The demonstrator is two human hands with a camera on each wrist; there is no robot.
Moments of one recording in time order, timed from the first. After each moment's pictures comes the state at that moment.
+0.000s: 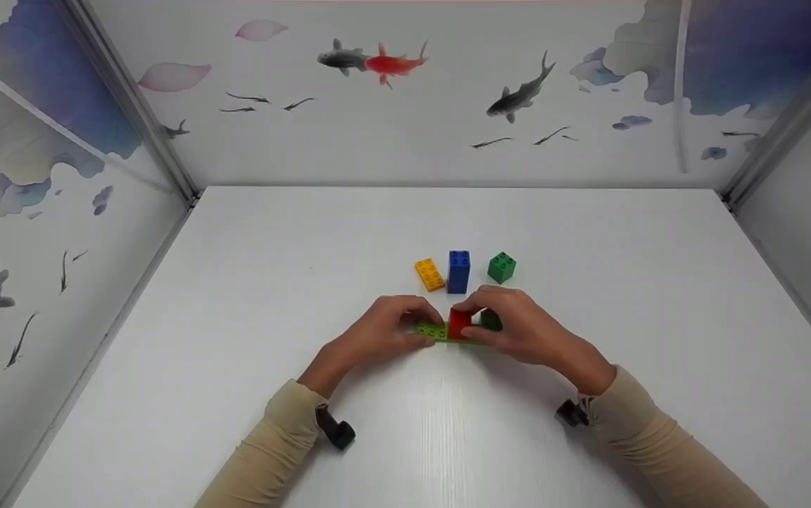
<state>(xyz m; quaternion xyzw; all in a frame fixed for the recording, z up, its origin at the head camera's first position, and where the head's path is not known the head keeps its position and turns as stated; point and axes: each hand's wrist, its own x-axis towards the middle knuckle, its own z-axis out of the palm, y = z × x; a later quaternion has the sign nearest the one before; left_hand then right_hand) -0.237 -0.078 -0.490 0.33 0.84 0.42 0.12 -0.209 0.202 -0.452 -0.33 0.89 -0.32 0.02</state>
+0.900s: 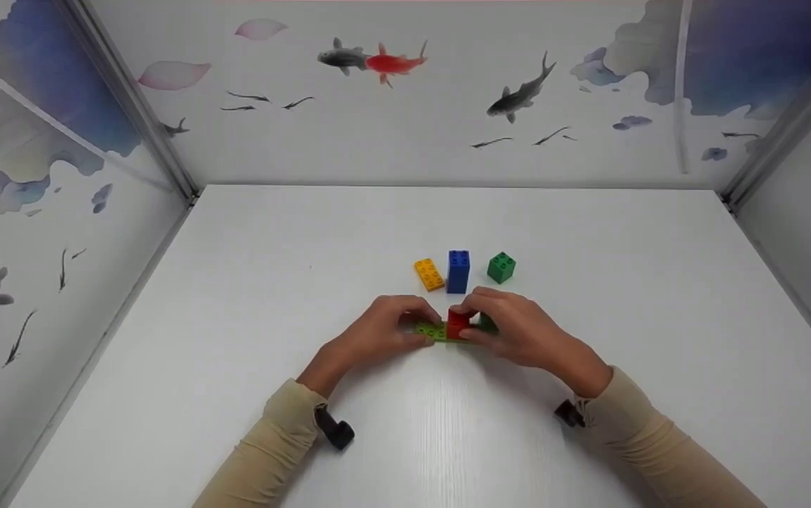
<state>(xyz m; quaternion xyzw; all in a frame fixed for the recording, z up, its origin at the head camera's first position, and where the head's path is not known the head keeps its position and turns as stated) -0.237 -0.077 -0.491 0.34 0.83 0.43 0.11 -0.204 0.198 -0.452 -0.34 0.91 -0.24 -0.02</state>
